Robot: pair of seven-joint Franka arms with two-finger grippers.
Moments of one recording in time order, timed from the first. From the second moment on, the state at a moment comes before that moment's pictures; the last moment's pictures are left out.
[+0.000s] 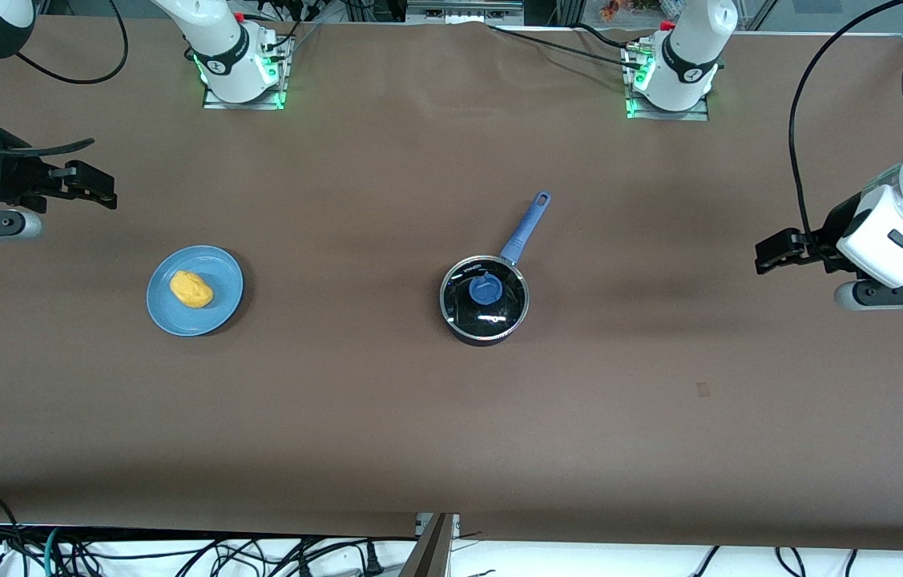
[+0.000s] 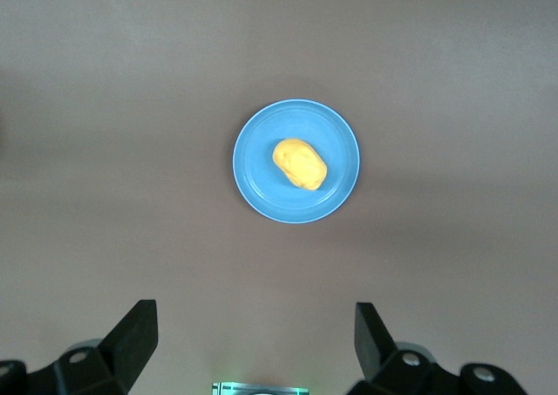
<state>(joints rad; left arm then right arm) -0.05 0.27 -0.05 -1.35 -0.01 1.59 -0.15 0.05 0.11 0.02 -1.50 -0.03 1.48 -0.02</state>
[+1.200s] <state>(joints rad) -0.05 0.27 -0.05 -1.35 -0.01 1.61 -0.15 0.05 0.11 0.02 -1.50 -0.03 1.48 -0.02</state>
